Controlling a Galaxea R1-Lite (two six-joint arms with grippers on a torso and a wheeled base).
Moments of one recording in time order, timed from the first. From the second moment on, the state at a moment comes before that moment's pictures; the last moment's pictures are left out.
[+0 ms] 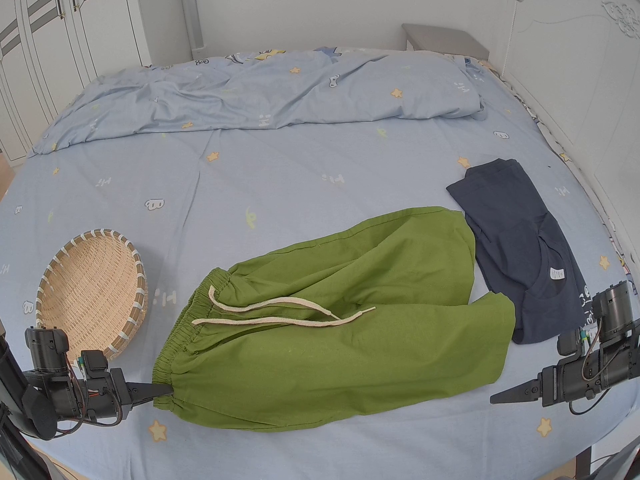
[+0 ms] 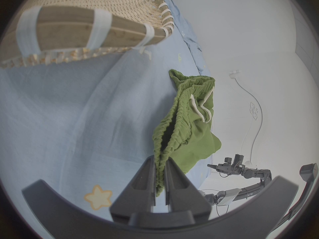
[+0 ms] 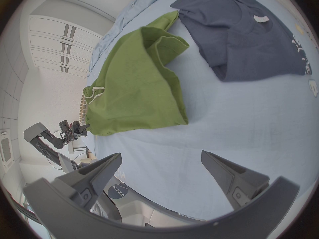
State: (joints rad) left arm 0.22 1.84 -0.02 -1.07 -0.89 -0.49; right arm 0.11 1.48 -0.38 -0.07 0.54 0.18
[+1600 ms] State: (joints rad) left arm 0.23 1.85 -0.02 -1.09 -0.89 -0.47; right arm 0.06 1.95 -0.38 -0.62 0.77 0.15
